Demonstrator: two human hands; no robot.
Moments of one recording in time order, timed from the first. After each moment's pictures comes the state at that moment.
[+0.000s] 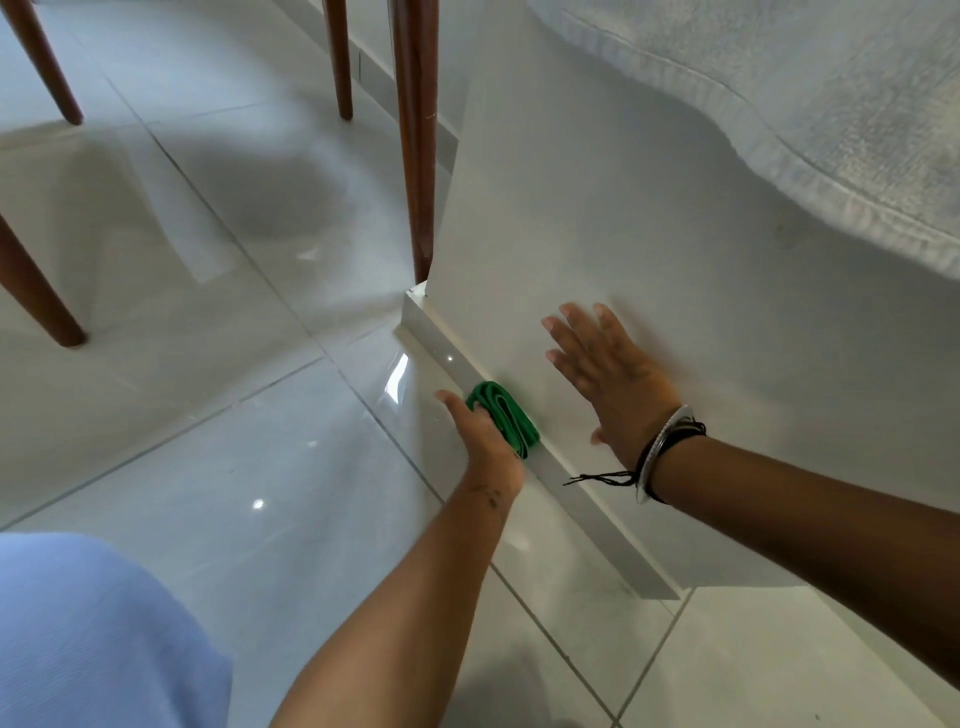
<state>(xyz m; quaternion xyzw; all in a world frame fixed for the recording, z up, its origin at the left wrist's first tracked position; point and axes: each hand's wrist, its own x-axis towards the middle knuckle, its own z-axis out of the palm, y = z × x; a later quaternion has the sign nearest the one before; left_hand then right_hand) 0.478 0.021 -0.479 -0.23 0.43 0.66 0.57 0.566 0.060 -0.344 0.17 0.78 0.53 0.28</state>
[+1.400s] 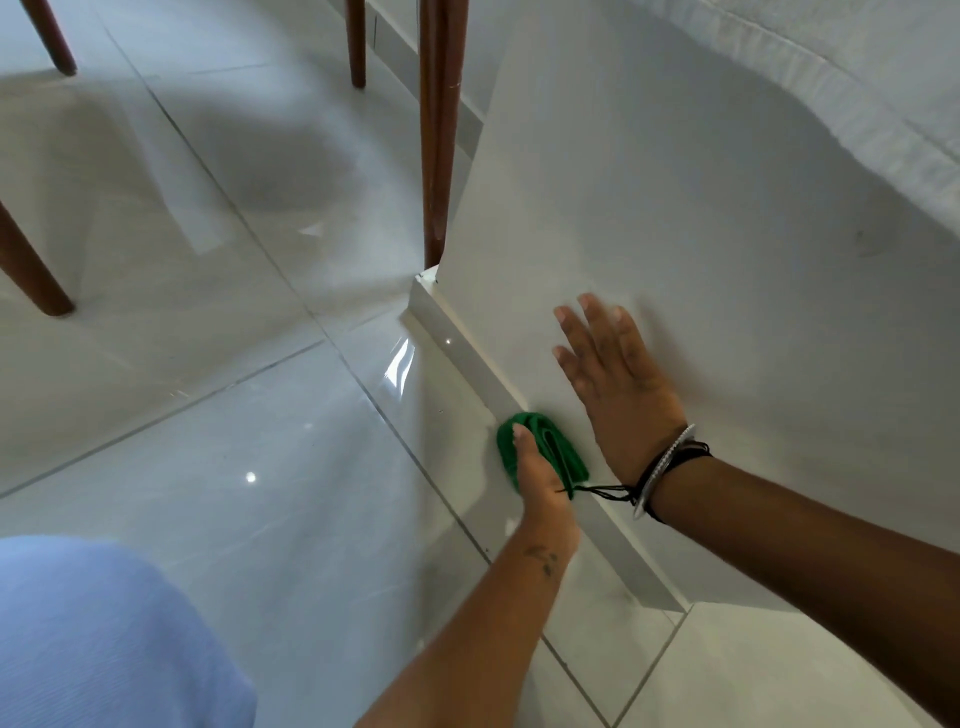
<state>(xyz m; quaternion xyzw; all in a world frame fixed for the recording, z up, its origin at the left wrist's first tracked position) 0.541 0.010 -0.474 -0.28 0.41 0.64 0.58 0.550 0.048 -0.358 0.21 0.78 0.53 0.28</state>
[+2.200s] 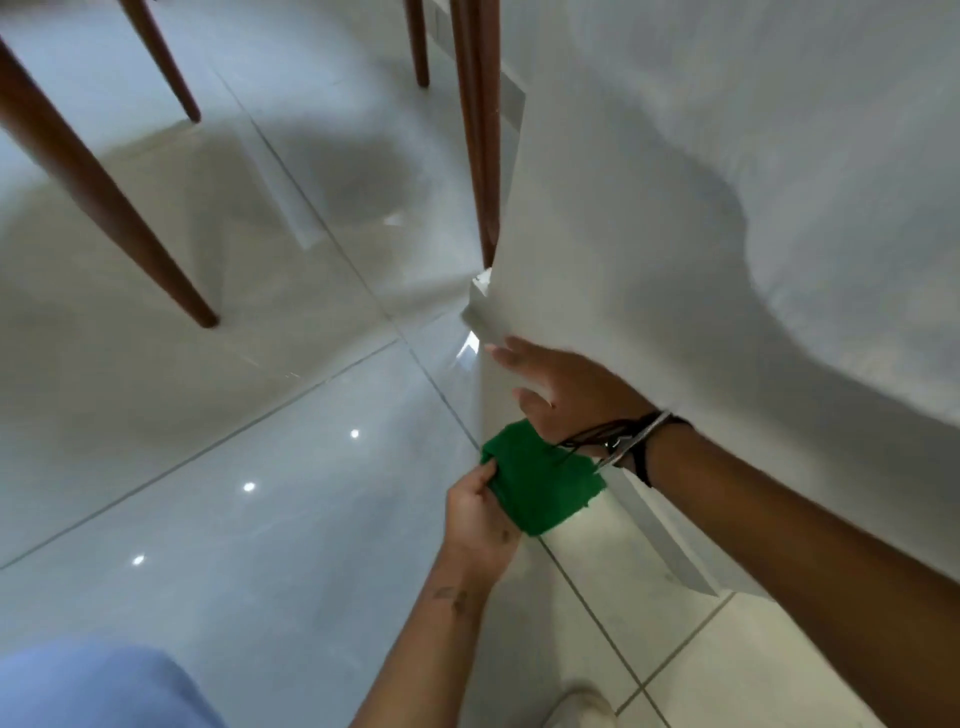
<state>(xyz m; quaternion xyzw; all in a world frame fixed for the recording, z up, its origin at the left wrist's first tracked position) 0.462 -0.100 -0.406 -0.28 0.38 0.65 0.59 0.497 0.040 -0.310 0.25 0.92 -0.29 0.05</state>
